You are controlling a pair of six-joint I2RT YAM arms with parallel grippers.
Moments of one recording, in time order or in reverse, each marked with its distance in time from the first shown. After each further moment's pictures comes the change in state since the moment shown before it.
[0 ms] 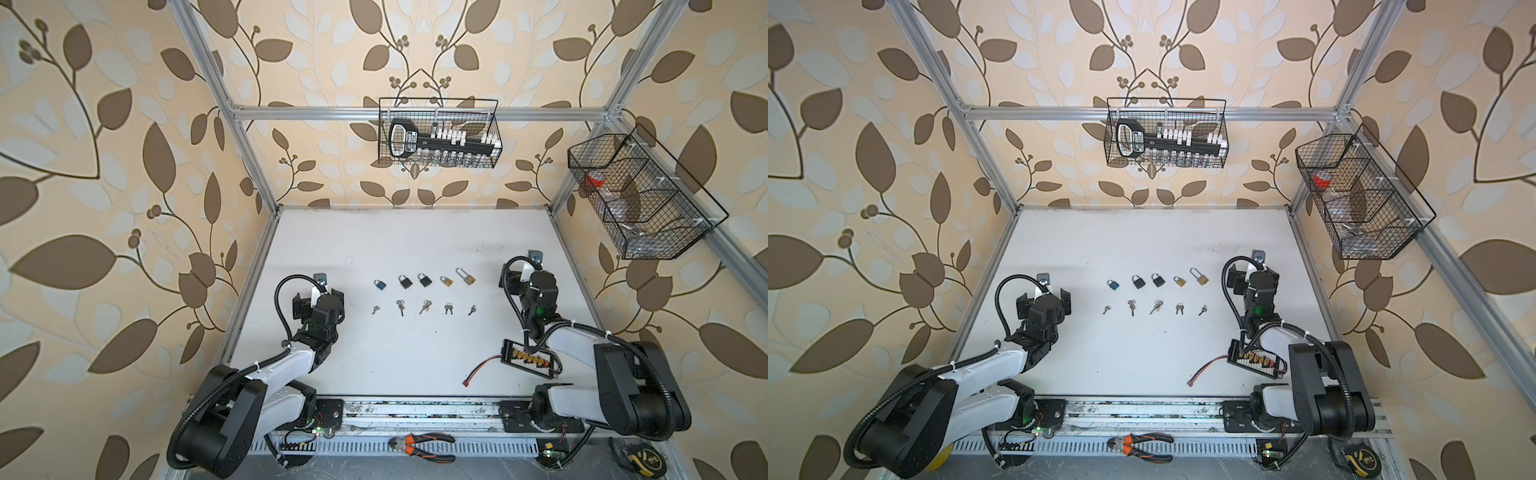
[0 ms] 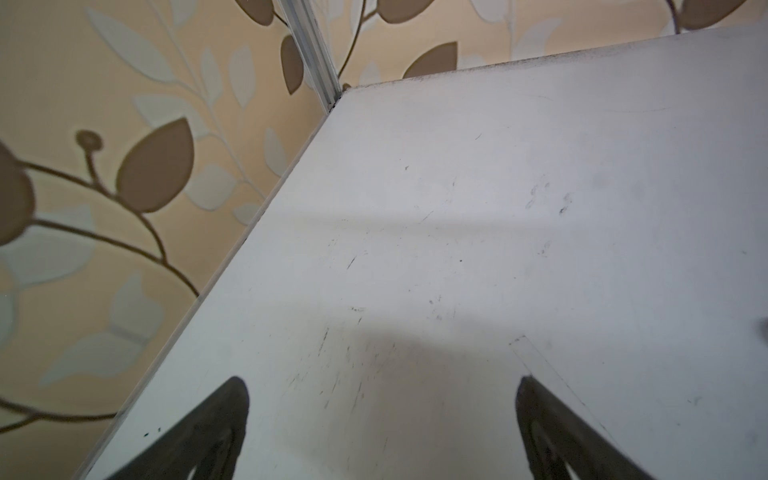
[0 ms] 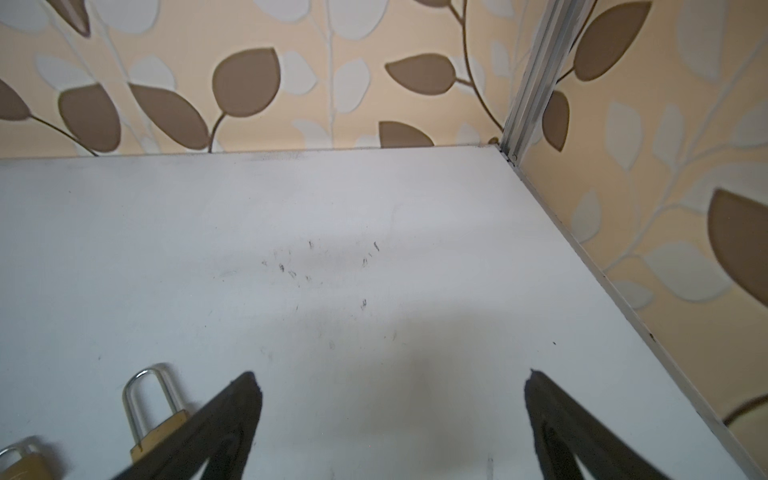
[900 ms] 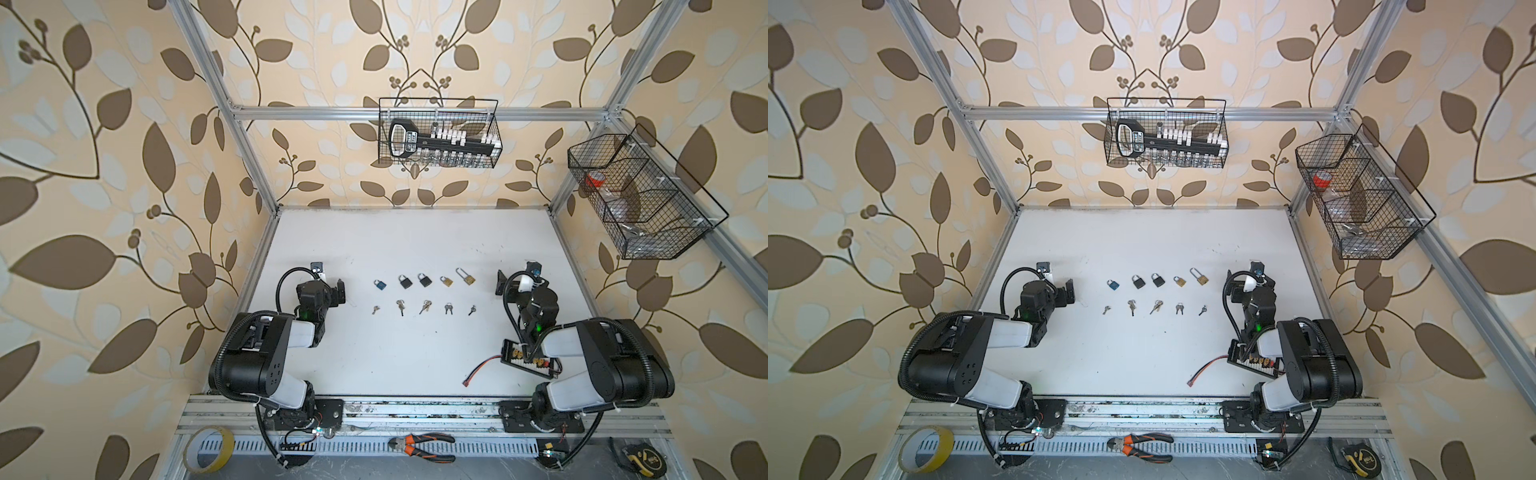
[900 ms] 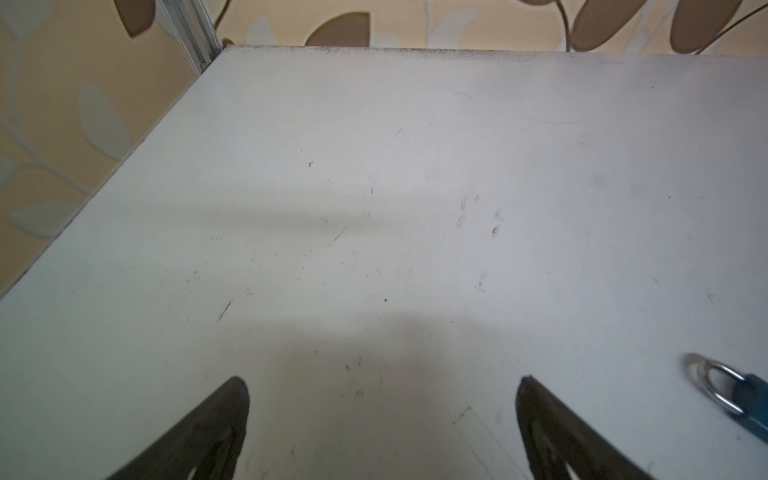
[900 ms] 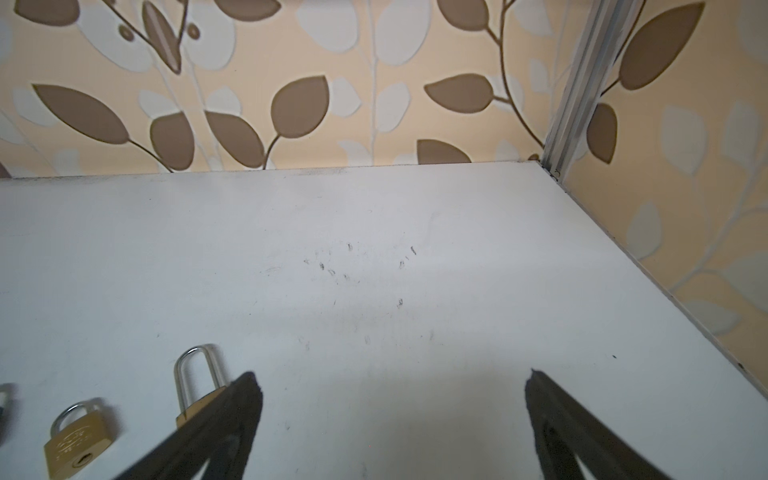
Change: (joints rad) left arm 0.253 0.346 0.097 0.242 0.505 -0.019; right arm -0.010 0.158 -0.128 0.374 -0.138 -0.002
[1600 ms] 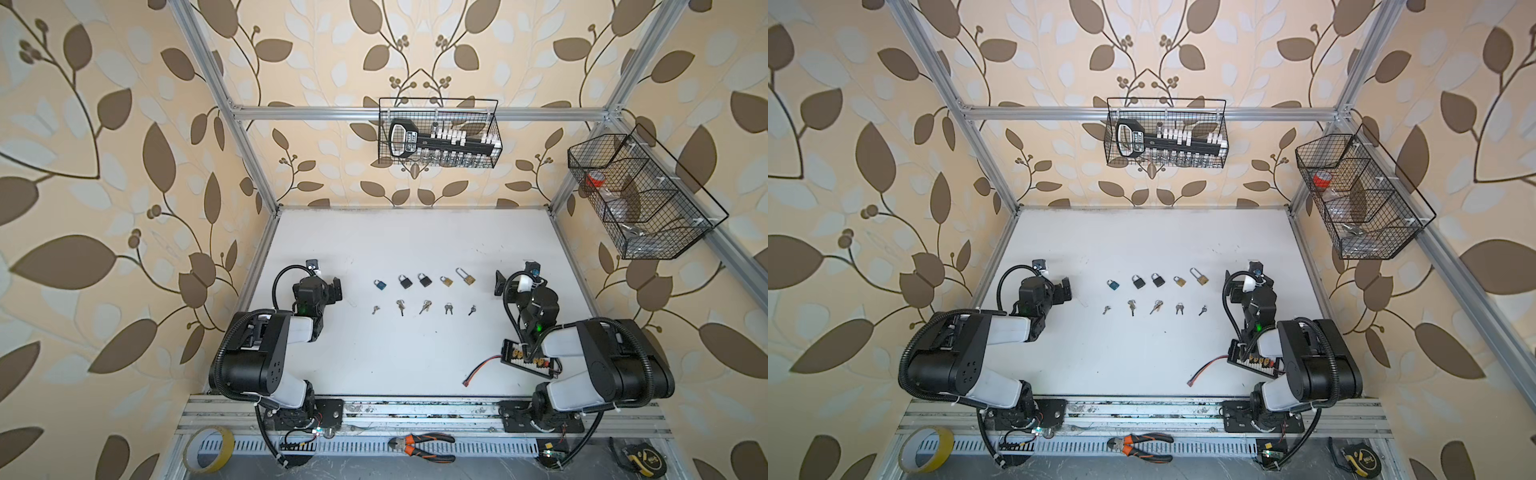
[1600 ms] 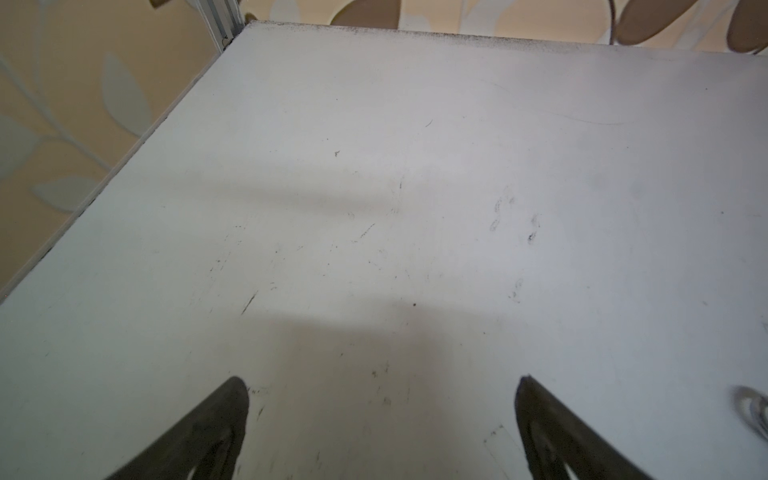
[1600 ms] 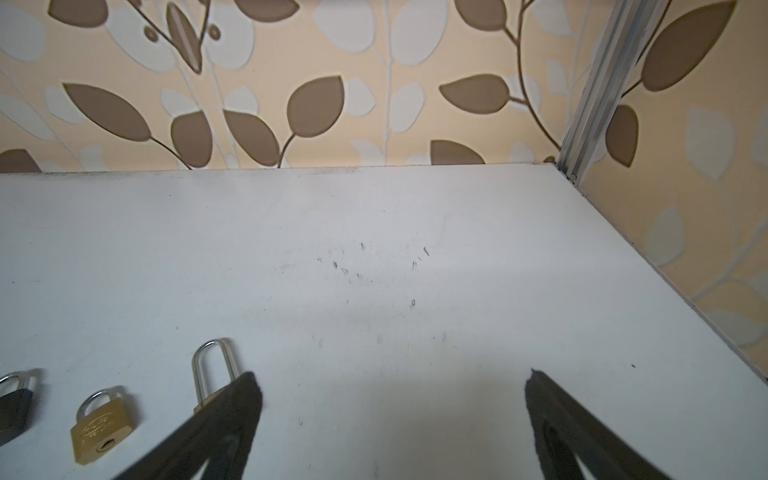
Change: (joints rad) left arm 0.019 0.005 0.046 -0.077 -0.020 -0.024; right arm -0.006 0.000 0.000 0.000 -0.036 -0.003
